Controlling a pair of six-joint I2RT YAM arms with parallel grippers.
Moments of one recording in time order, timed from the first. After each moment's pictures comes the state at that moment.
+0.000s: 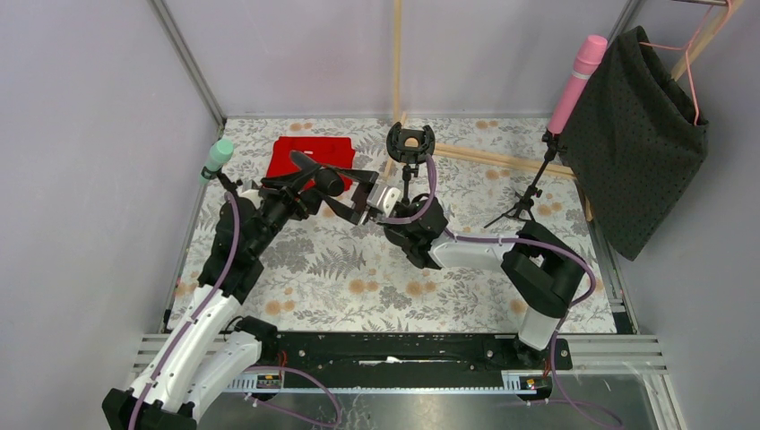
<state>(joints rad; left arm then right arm) -0.35 0.72 0.69 0.01 0.15 -2.03 0.97 1.75 1.00 1.37 -0.30 -0.28</state>
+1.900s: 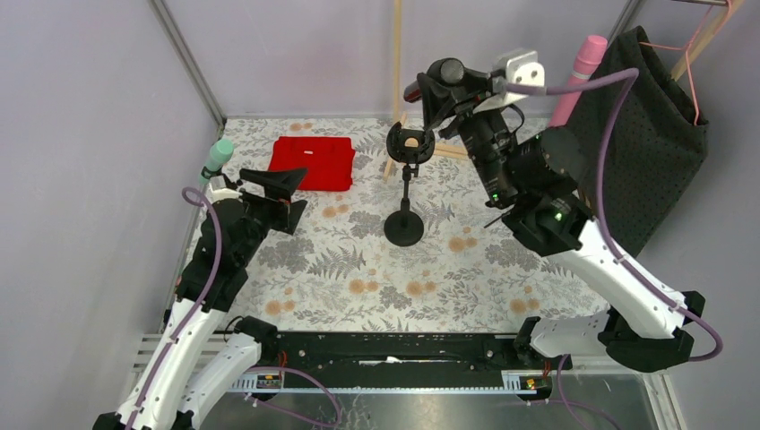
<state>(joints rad) -0.35 0.64 0.83 -0.36 -0.06 -1.50 0.98 1.23 1.59 0.16 0.43 -0.21</state>
